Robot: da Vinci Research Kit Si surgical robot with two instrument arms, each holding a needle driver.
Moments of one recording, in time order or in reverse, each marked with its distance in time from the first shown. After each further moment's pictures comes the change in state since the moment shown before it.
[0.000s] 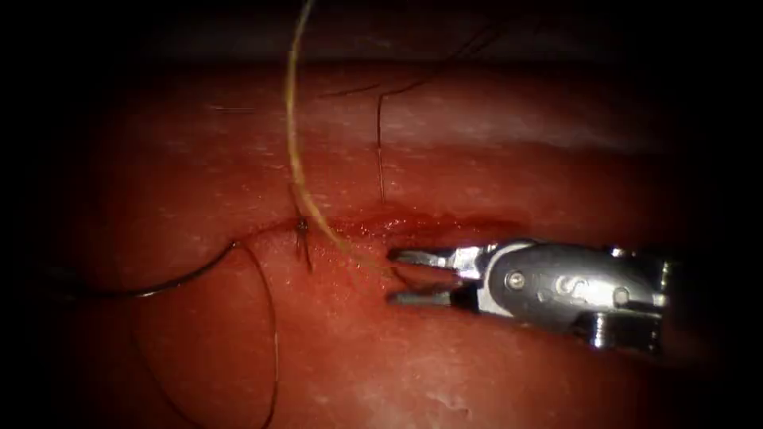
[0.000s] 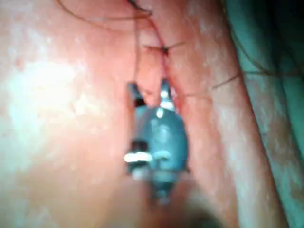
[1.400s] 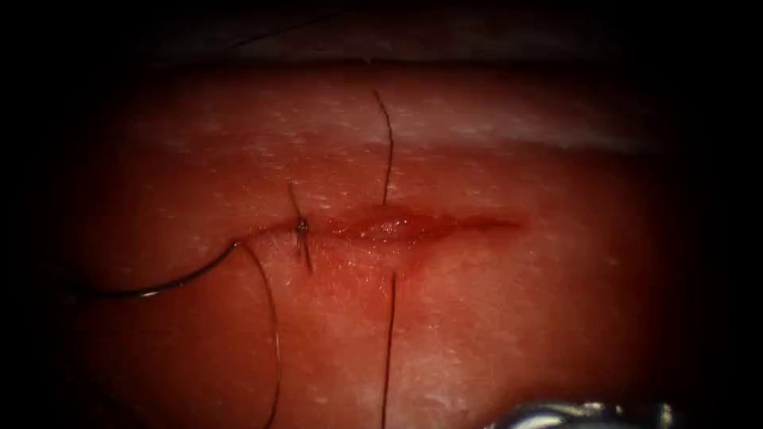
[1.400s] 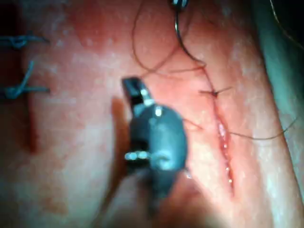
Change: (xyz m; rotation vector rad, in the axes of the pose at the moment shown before) right arm 0.010 -0.011 -0.004 0.429 -0.024 0.008; left arm 0.000 0.000 0.000 0.002 0.000 0.000
